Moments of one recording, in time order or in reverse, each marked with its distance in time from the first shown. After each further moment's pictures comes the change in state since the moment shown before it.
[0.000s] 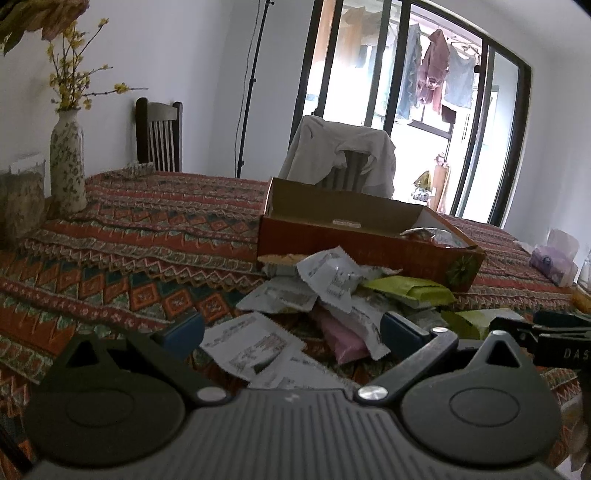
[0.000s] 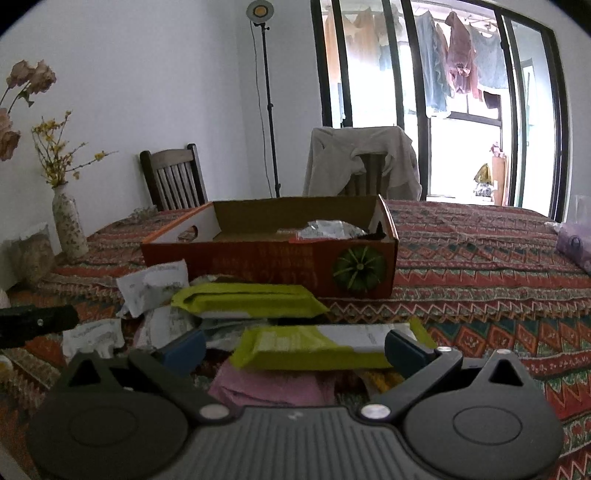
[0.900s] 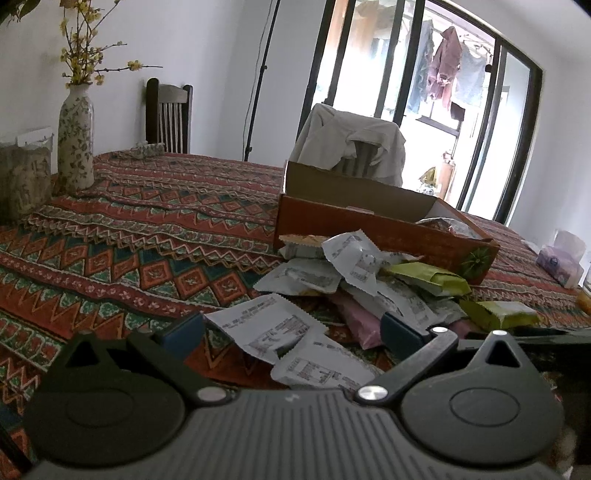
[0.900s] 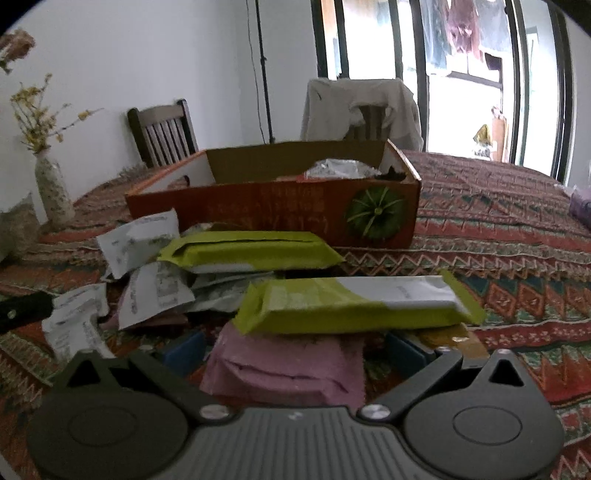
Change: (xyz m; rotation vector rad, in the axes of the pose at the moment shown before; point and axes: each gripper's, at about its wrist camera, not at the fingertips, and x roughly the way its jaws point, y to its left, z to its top) left arm 0.009 0.019 -0.009 -0.037 0.034 0.008; right arm 0.052 0.019 -0.004 0.019 0.177 -0.039
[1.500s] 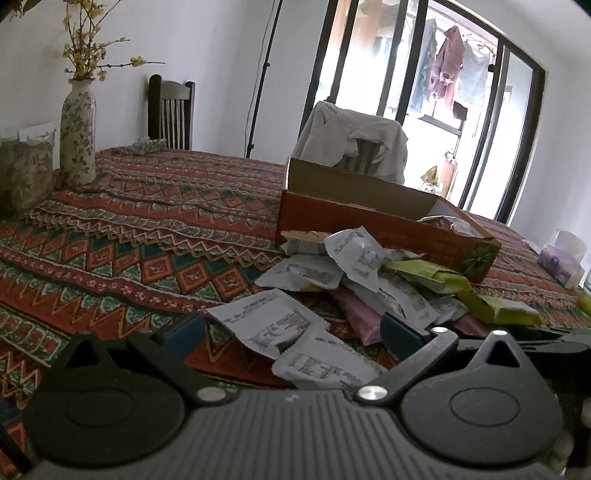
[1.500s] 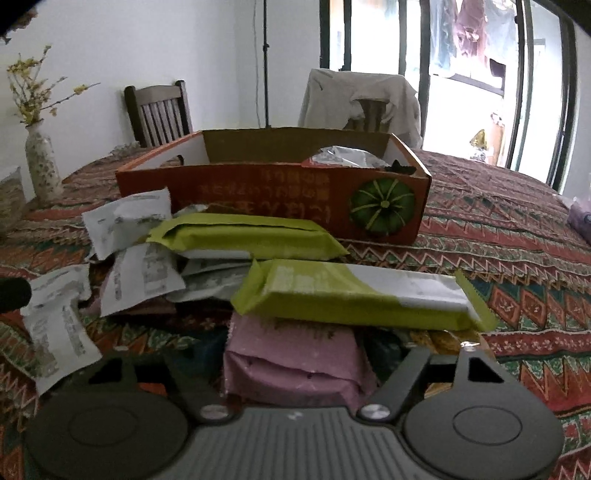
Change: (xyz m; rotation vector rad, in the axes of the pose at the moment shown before) left arm 0.000 0.001 -0.002 -0.010 0.007 0.005; right arm 0.003 0.005 -0.007 -0.053 -0.008 -0.019
